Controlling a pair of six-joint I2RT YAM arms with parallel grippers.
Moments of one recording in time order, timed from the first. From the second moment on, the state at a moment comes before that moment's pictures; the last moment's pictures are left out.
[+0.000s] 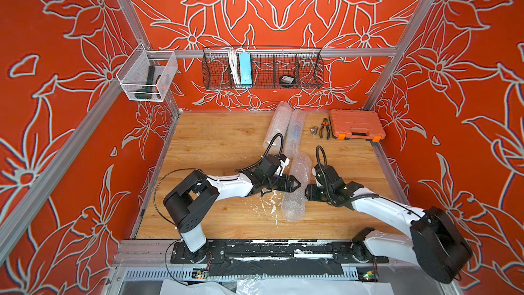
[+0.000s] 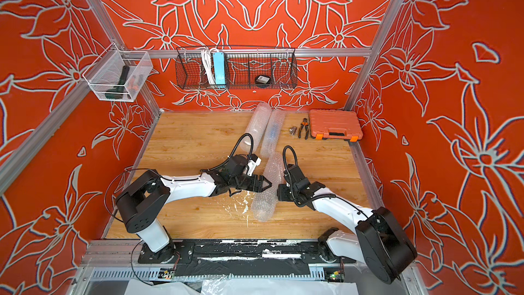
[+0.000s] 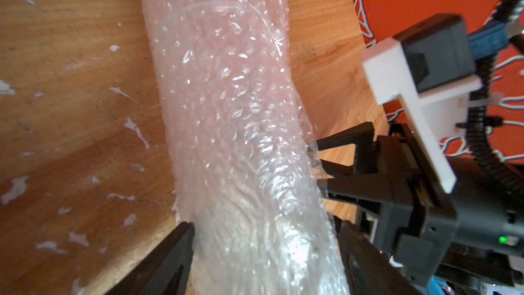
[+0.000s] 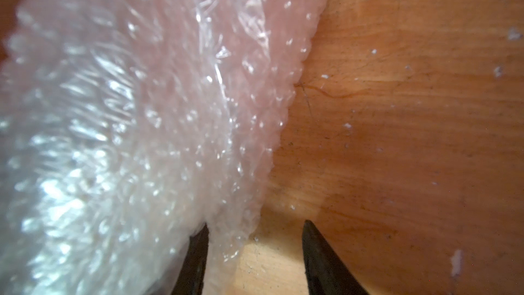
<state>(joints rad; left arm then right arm) -0.78 1.72 0.89 0.12 0.38 -0.65 0.59 1.20 0.50 -0.35 -0.10 0.53</state>
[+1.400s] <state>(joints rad) -0.82 1.69 0.89 0.08 0.31 -0.62 0.59 0.95 0.51 -0.41 -0.33 0.54</state>
